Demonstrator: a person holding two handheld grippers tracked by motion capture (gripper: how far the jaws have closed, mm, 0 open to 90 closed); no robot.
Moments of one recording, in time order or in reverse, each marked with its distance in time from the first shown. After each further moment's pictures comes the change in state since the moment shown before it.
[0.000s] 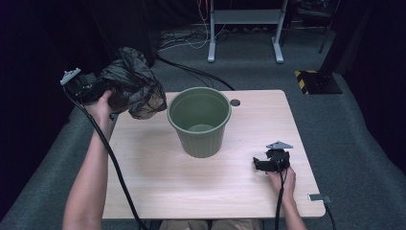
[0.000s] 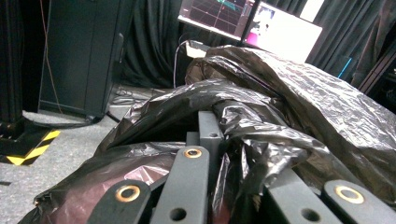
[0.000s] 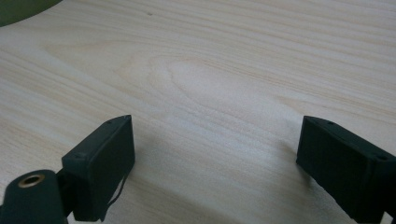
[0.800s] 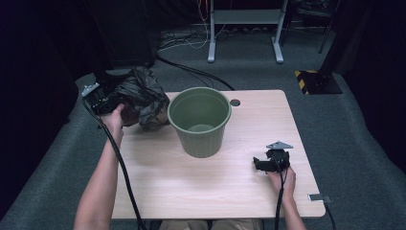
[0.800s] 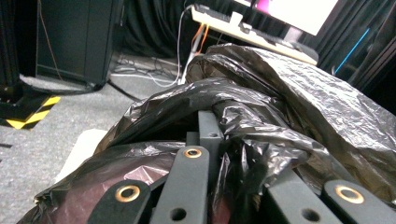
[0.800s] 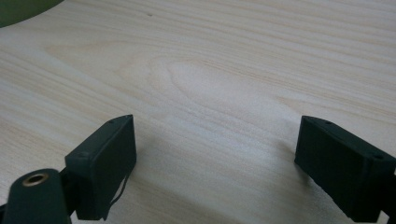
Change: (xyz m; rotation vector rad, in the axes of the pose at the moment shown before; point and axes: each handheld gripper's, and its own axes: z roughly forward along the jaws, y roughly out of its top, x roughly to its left) left arm 0.010 -0.064 0.027 0.126 0.013 -0.019; right arm 0.000 0.000 0.000 -0.003 -0.002 -0.002
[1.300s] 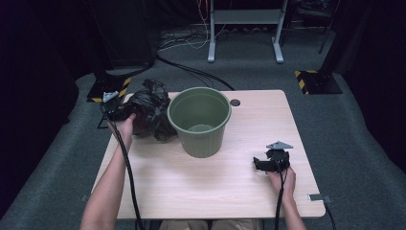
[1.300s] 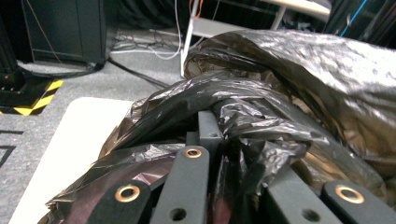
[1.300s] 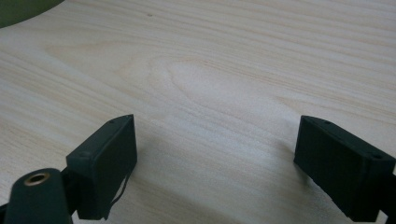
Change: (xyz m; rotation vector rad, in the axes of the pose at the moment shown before) left arm -0.009 -0.042 0.026 0.134 0.017 0.124; right arm 0.000 0.000 0.000 -0.001 0.000 0.001
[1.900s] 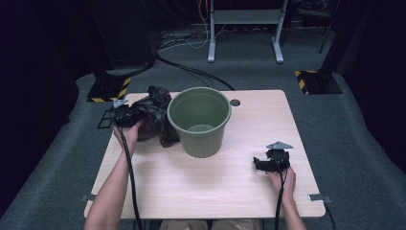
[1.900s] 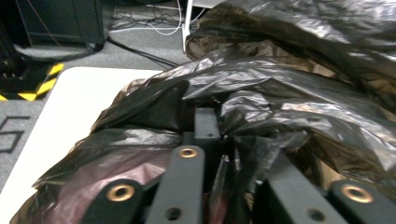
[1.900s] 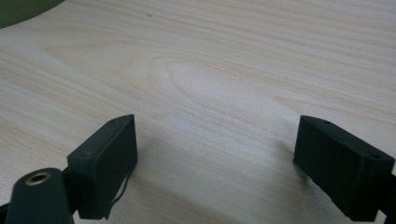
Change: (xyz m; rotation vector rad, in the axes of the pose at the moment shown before) left arm -0.003 -0.024 0.010 0.076 0.015 0.081; right arm 0.000 0.000 0.000 -0.001 -0.001 0.001
